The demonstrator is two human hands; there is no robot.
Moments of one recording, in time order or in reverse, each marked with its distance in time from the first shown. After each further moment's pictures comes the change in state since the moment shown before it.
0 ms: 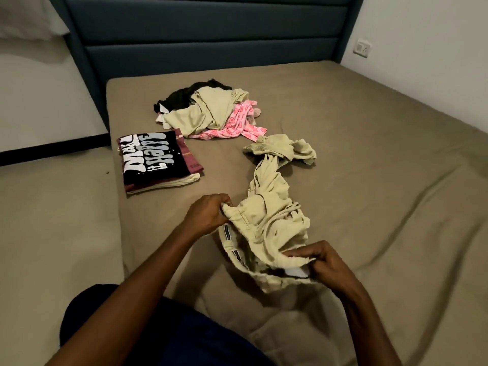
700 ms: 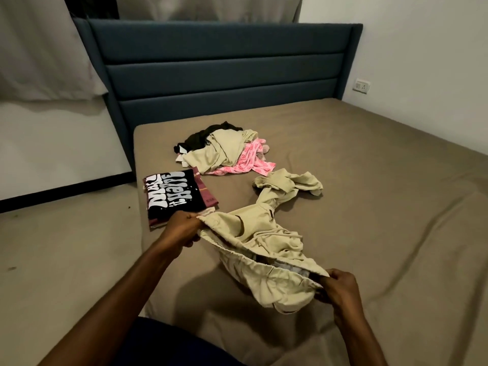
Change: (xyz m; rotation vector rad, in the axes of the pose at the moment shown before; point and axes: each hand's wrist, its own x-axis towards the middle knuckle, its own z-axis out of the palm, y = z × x) left_hand -0.043 0.018 -0.111 -0.662 0.143 -0.523; right_hand 0.001 -0.016 0.021 0.166 0.693 0.470
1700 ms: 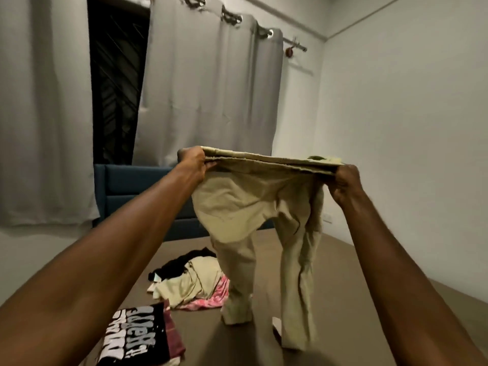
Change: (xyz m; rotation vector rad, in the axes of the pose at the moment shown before) left_hand -0.002 0.447 -0.027 -0.968 0.131 0.579; right_hand 0.044 -0.513 -0.108 0.702 -0.159 -0.903
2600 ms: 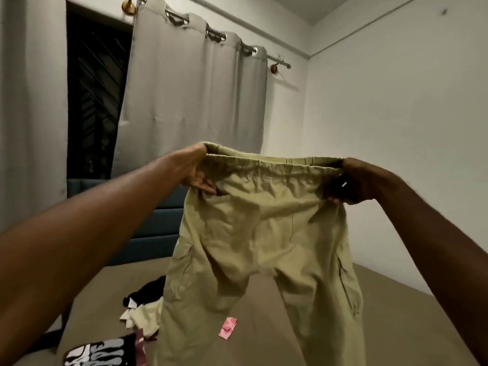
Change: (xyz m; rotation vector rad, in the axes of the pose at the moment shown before) left_hand -0.012 0.019 0.063 0.786 -0.418 -0.347; right_hand 0.056 -0.085 -0.049 -0.899 -0.148 0.433
